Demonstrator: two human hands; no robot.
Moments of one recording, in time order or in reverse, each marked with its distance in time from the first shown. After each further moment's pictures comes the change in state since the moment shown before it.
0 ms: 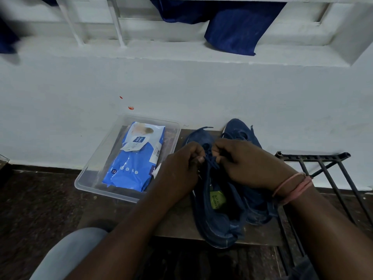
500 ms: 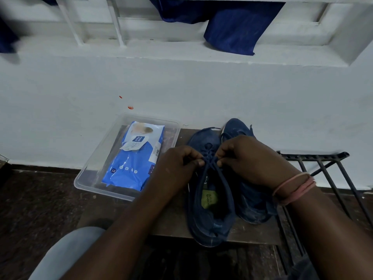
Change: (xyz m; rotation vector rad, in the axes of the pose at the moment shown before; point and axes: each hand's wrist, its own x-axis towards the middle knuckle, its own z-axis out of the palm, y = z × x) left_hand 0.004 -0.002 -0.006 -0.123 0.007 -0.139; right_hand 0.000 0.001 -0.007 -0.032 0.029 0.140
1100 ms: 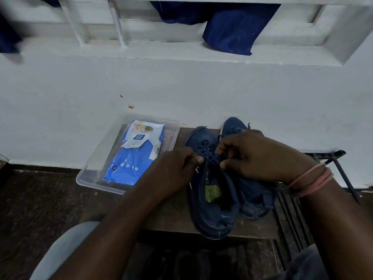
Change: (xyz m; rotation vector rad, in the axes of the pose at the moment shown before) left_hand -0.018 0.016 -0.017 0.300 -0.129 0.041; right_hand -0.017 -0.001 -0.020 -0.139 -0.075 -0.103
